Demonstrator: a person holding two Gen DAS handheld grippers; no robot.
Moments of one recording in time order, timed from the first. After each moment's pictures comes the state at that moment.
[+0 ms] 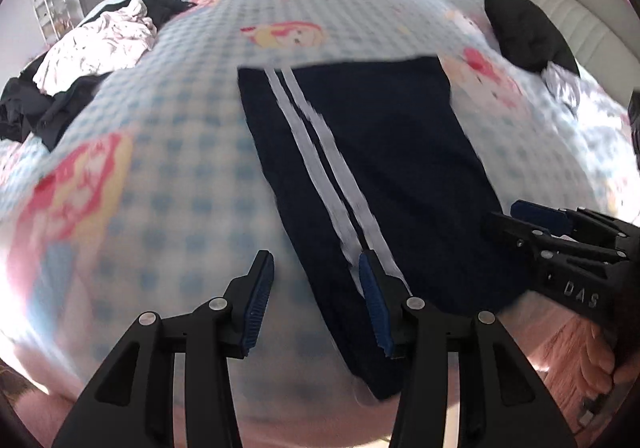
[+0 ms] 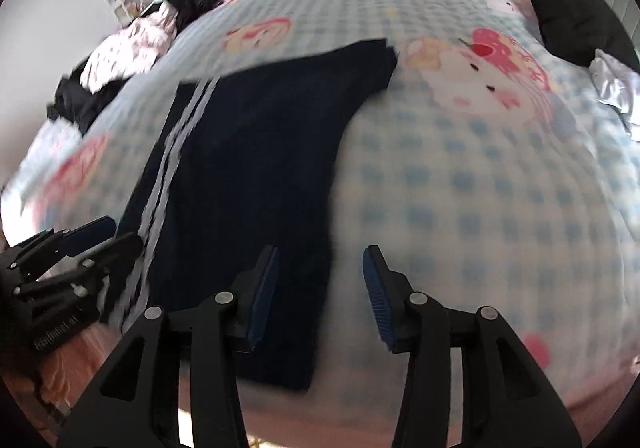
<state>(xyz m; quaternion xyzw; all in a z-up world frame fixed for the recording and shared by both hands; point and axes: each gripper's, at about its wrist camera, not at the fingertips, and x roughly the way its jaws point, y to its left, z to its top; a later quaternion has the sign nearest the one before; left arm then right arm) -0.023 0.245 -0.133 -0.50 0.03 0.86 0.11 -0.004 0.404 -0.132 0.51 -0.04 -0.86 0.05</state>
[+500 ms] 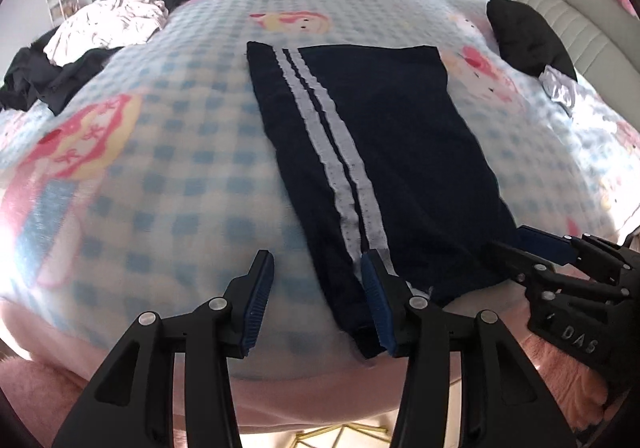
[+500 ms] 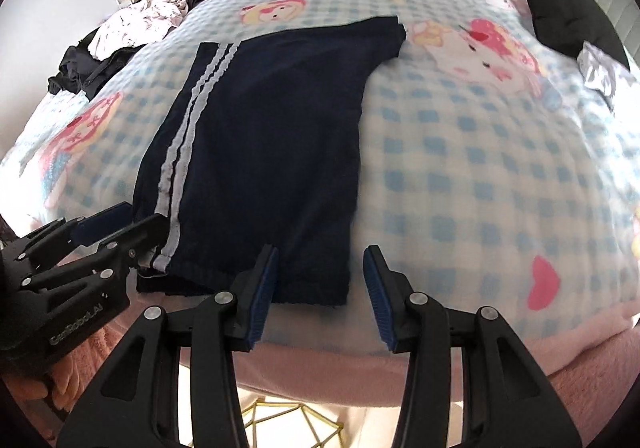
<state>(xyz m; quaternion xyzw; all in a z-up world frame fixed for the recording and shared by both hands) -0.005 0.228 -0.135 -0.50 -0.01 0.86 0.10 0.029 0.399 -0.133 0.52 -0.04 -0.85 0.04</state>
